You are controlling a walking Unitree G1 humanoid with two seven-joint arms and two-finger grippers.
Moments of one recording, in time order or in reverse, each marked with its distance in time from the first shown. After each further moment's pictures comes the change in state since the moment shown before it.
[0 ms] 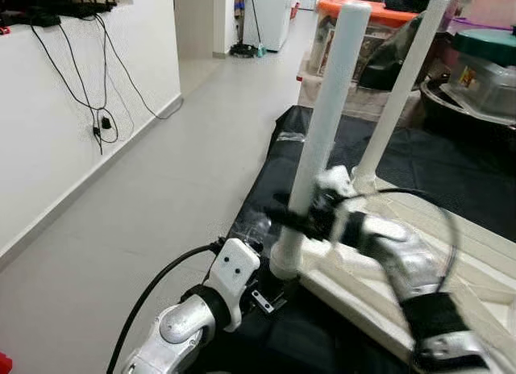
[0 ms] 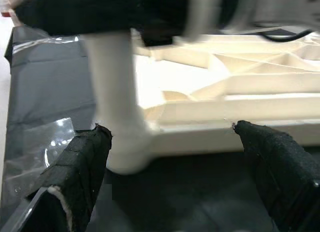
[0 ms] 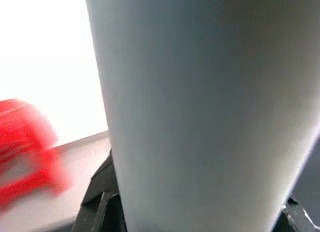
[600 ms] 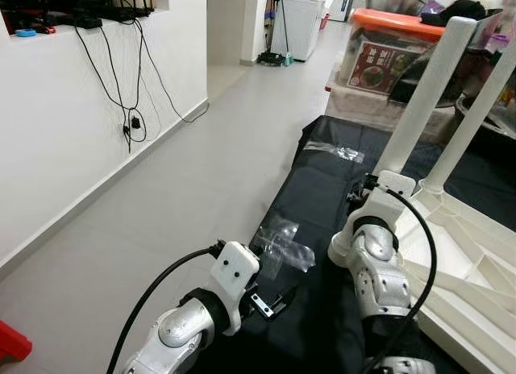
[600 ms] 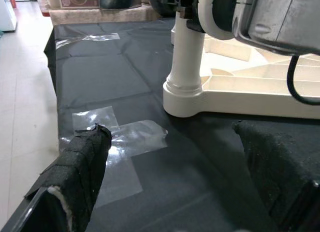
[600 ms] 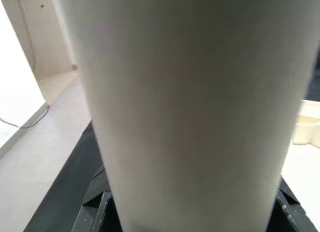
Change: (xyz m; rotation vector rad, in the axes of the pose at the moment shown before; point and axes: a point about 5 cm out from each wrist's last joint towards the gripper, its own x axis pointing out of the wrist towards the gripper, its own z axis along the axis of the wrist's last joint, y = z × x) left arm -0.001 0.000 -0.002 -0.003 0.003 0.006; right arm -0.029 -0.012 -0.014 0.156 -0.100 -1.065
